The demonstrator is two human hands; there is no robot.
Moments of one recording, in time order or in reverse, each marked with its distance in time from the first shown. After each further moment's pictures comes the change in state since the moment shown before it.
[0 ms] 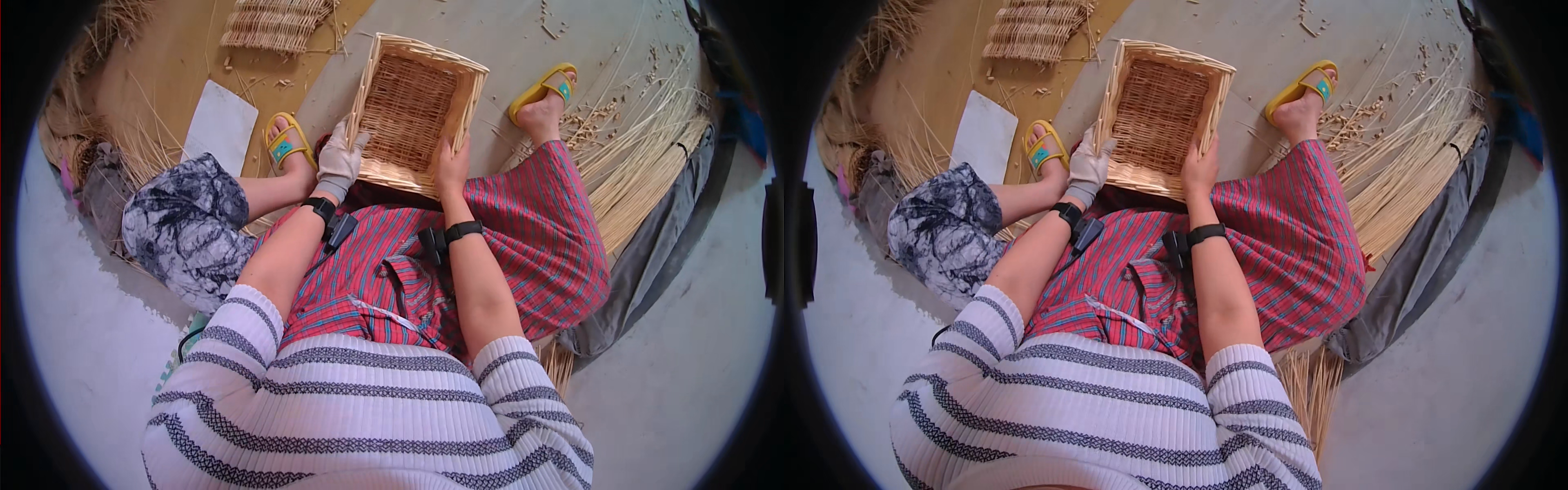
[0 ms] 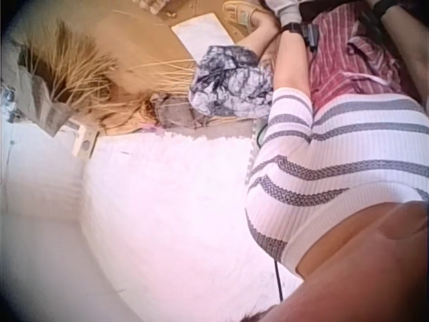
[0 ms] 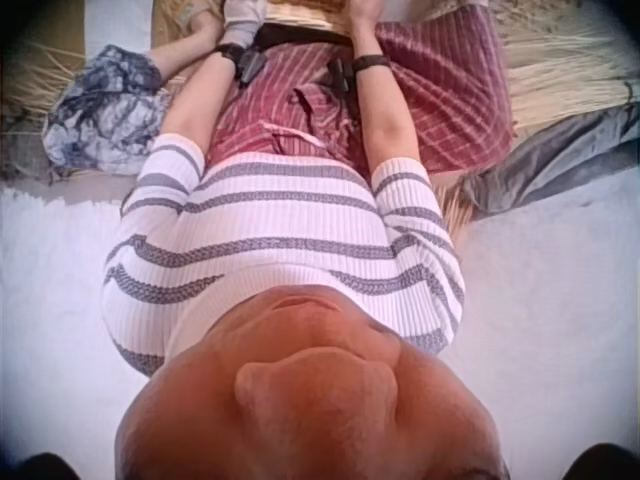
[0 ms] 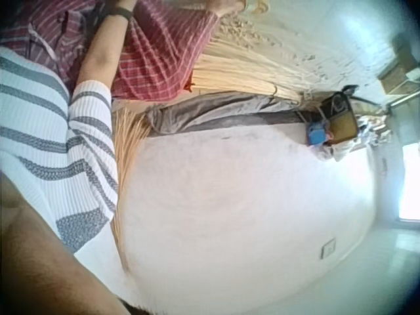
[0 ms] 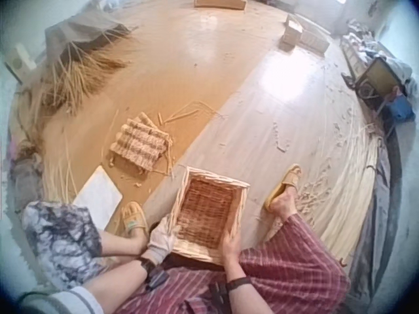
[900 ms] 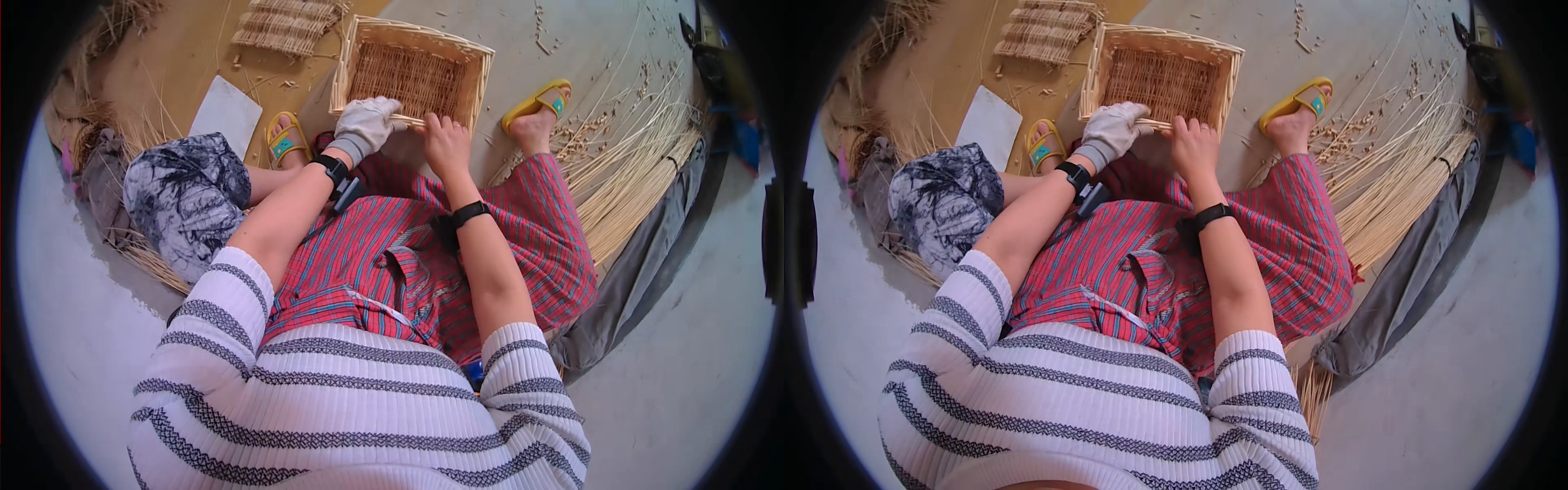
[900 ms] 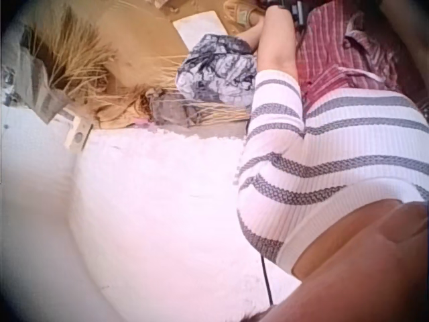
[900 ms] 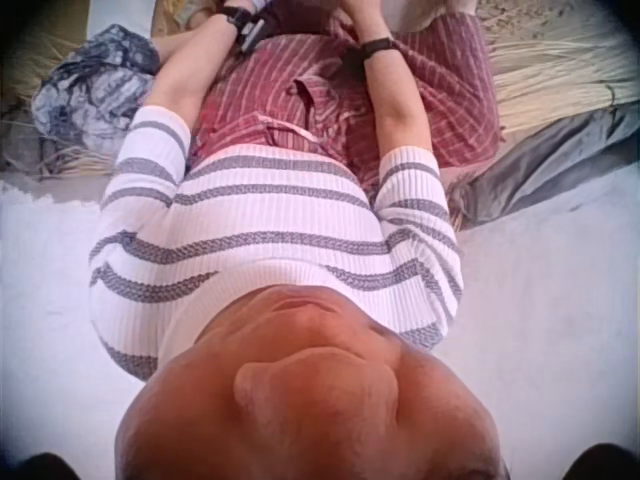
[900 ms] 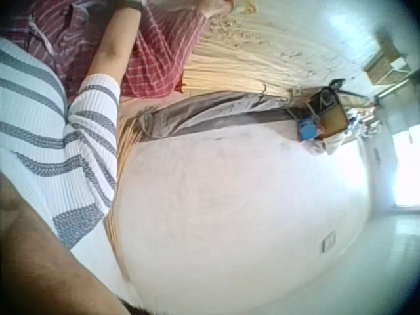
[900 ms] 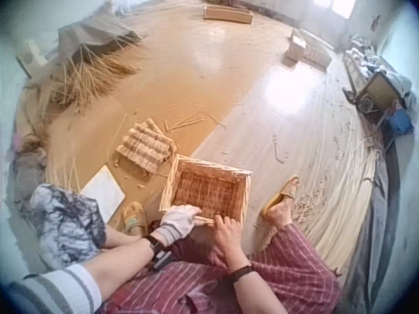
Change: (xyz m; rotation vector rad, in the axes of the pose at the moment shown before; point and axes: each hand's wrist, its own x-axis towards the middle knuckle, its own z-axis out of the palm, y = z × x) left_hand 0.043 0.055 0.001 0.521 -0.227 0.467; right_hand 0.027 -0.041 -0.008 -0.769 -0.068 -0.852
